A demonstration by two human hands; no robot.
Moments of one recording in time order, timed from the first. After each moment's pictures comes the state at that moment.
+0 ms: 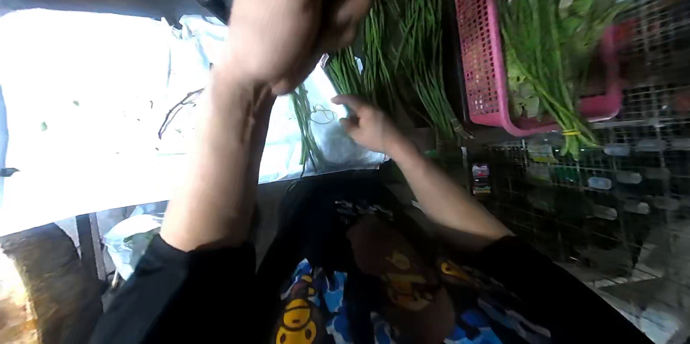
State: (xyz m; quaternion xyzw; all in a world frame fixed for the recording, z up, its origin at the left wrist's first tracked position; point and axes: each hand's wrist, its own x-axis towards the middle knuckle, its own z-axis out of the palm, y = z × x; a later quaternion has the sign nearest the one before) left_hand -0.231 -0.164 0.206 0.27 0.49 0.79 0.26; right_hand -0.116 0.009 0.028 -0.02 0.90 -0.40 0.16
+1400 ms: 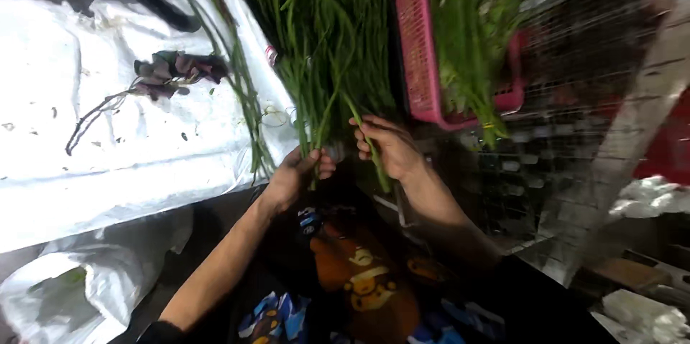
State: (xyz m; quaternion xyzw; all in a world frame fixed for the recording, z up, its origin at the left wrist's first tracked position) left_hand -0.064 -0.132 0.008 -0.06 0.42 0.77 0.48; right_hand -0.038 0.098 0.070 0.31 0.57 -0.74 0.16
